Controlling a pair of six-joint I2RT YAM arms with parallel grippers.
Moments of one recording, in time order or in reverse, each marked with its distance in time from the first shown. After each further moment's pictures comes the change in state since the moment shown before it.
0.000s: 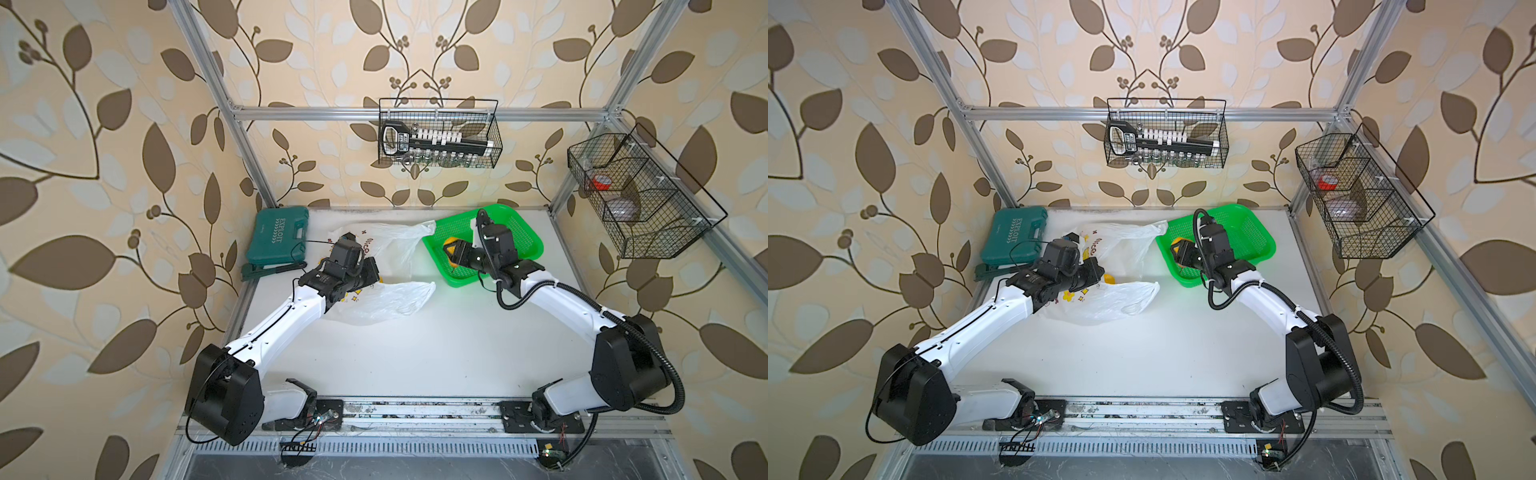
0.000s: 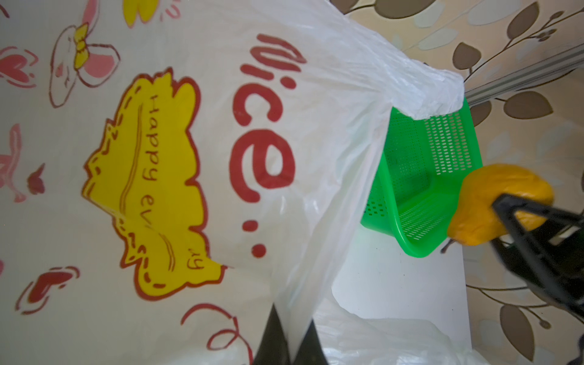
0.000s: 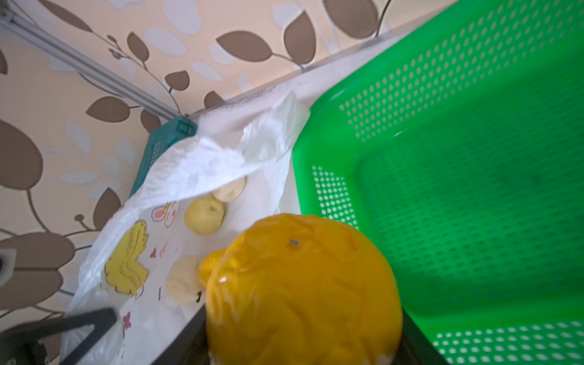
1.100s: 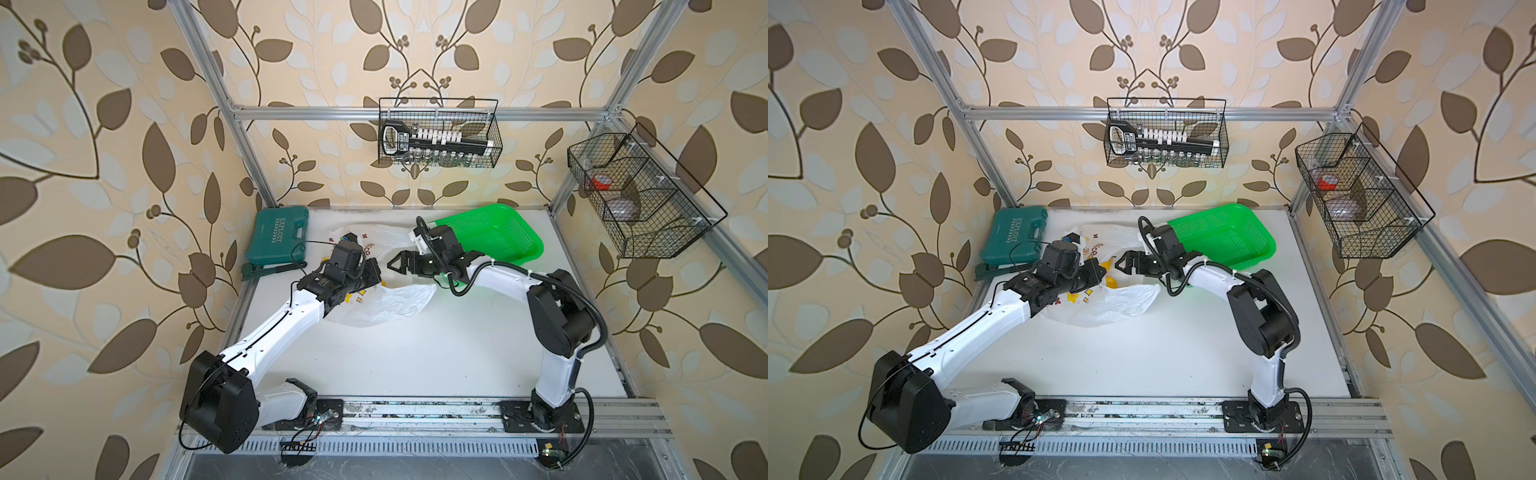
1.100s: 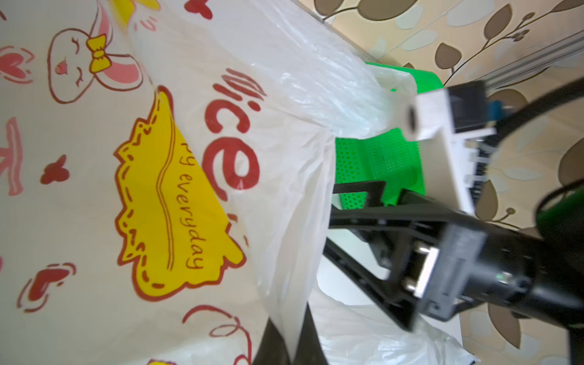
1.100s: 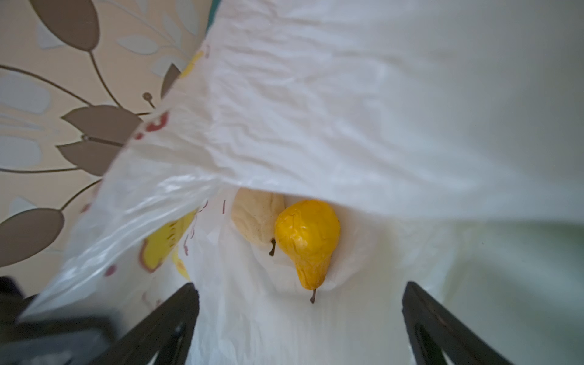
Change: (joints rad) left arm -0.031 -0.038 -0.015 0.007 -0.011 -0.019; right arm 0.154 0.372 0.337 -0.031 -0.335 -0.026
